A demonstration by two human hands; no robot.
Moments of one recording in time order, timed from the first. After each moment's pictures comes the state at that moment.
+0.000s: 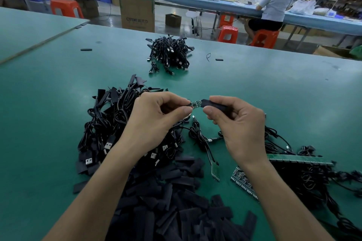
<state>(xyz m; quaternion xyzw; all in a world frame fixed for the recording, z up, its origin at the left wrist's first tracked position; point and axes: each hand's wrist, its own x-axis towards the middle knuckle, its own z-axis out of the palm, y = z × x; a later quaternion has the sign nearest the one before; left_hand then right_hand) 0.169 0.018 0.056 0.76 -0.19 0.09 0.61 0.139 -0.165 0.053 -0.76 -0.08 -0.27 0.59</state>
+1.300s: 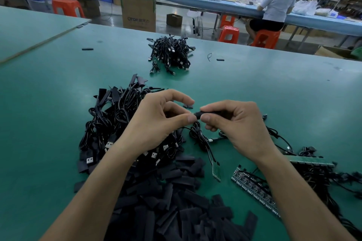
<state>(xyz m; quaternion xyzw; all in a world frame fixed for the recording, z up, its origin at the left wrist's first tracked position) 0.167 0.023 0.057 0.75 -0.22 0.00 0.62 0.142 -0.178 0.067 -0.78 -0.16 -0.12 0.59</state>
